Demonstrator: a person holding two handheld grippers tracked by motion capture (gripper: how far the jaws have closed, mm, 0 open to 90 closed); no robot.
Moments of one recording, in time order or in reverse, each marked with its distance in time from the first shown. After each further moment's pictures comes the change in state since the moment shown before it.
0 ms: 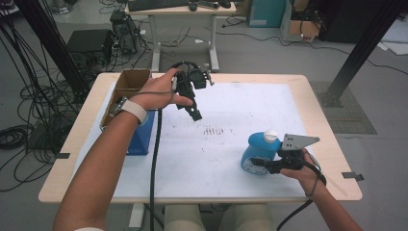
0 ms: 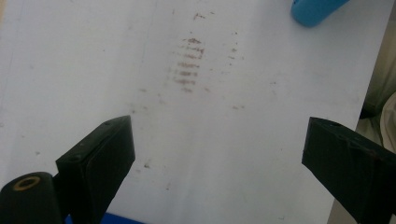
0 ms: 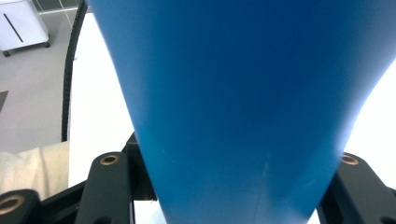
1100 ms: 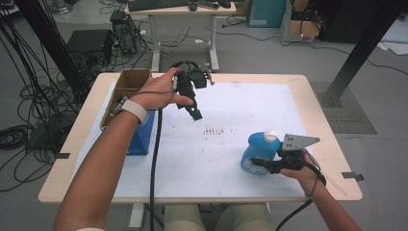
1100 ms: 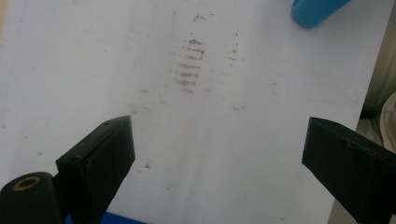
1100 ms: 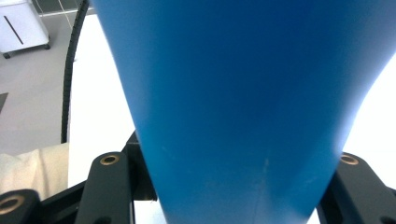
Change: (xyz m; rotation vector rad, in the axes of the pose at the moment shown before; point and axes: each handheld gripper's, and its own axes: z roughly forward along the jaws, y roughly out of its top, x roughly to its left) left arm 0.000 0.002 -0.001 0.003 0.003 0.004; right arm 0.000 -0.001 0.000 -0.008 0.001 0.002
